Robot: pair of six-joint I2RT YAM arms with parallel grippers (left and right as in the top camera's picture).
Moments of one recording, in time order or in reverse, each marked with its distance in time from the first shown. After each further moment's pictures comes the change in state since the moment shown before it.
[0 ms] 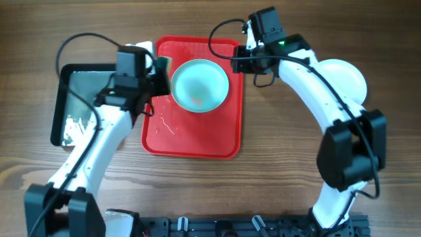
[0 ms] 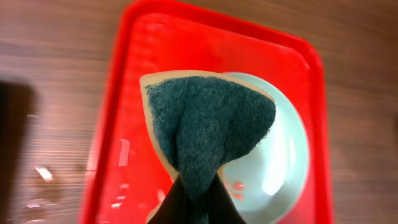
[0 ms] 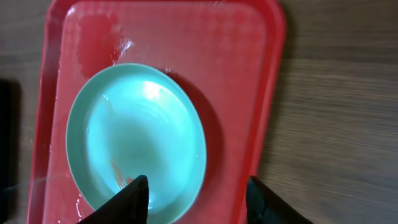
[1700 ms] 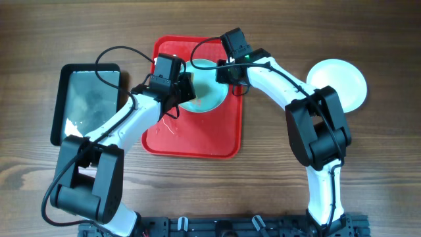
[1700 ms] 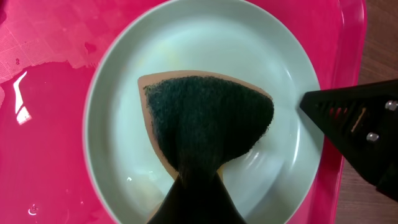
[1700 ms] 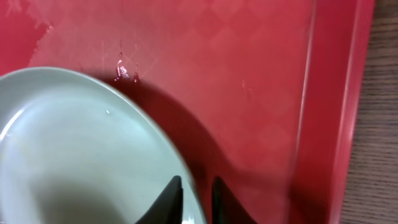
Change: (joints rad) left arm -0.130 0.232 0.000 0.094 -0.012 -0.243; right arm 0.097 0.225 0.000 0.166 0.142 0.166
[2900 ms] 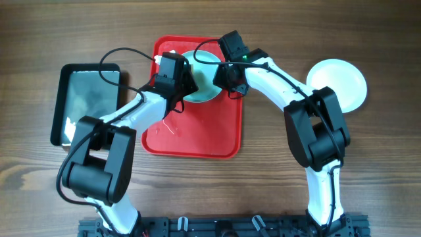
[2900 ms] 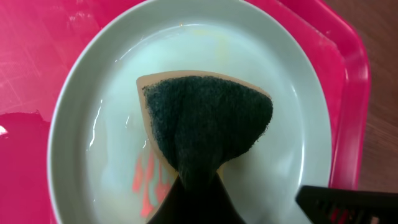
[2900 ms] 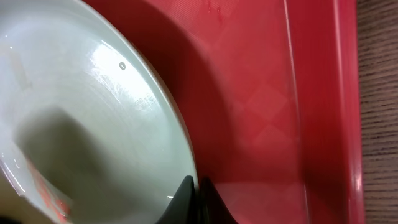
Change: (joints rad) left arm 0.000 0.131 0.000 0.231 -0.048 -0.101; right arm 0.016 0.000 0.008 -0.098 -0.050 0.283
